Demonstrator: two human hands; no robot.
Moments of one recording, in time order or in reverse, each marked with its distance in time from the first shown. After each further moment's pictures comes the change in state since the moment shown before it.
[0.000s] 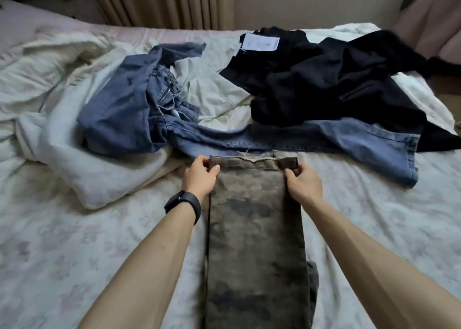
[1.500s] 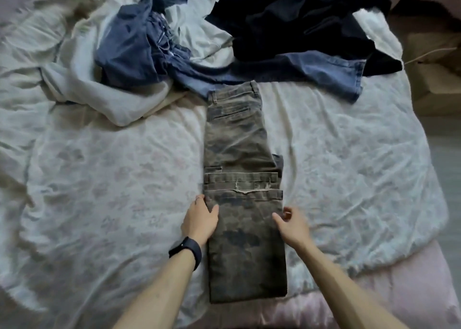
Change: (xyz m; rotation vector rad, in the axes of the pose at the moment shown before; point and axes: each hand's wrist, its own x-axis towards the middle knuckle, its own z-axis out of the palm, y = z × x) left_hand -0.334 -0.115 -0.029 0.421 -0.223 -0.213; right_hand -0.331 0.164 -0.063 -0.017 -0.317 0.340
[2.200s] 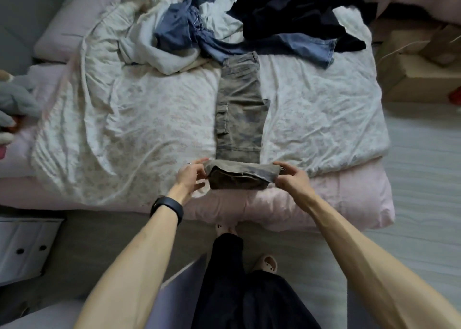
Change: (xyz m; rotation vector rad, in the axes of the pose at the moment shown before) left_hand -0.332 -0.111 -0.013 -0.973 -0.155 -0.130; right_hand -0.281 0.142 -0.079 0.447 -0.210 -0.243
